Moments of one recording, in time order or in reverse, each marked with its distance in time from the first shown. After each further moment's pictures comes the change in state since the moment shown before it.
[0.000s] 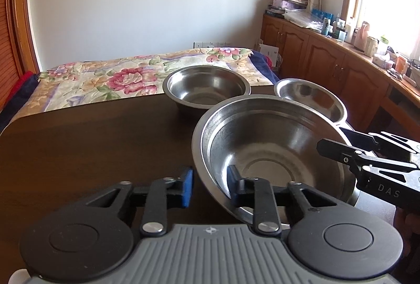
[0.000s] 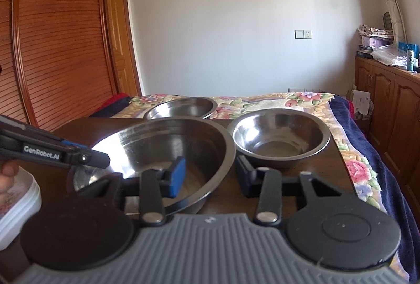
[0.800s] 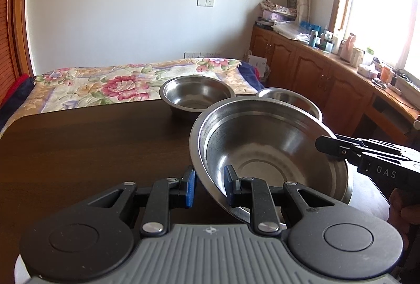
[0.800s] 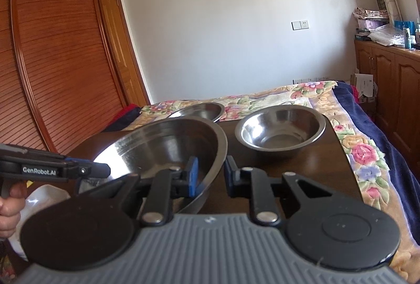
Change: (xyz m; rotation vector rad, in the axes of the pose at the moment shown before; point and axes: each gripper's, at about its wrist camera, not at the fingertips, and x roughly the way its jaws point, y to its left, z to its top) left arm -0.044 0.001 -0.014 -0.011 -0.053 -0.060; right arm -0.034 -0.002 0.002 0.116 0.001 0.047
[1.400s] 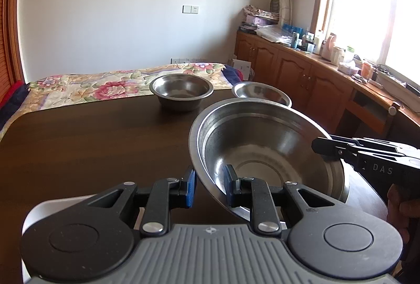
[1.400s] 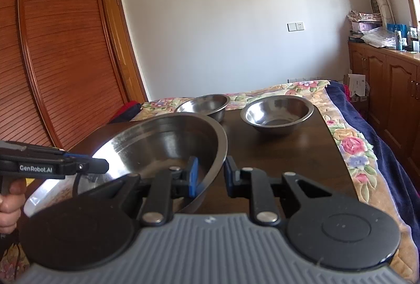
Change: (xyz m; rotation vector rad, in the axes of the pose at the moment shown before) left arm -0.049 -0.009 -0.032 0.031 -0.029 -0.059; right arm -0.044 0.019 -0.018 -0.013 0.004 -0.027
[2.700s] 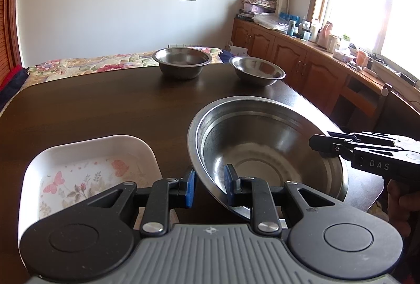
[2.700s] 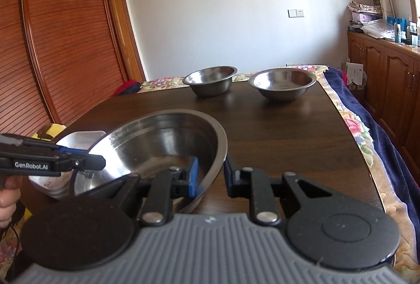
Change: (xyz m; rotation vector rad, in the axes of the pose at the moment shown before) left arm -0.015 0.008 -0.039 -0.010 0.054 -0.022; right arm -0.014 0.017 -0.030 -0.026 0.074 -0.019
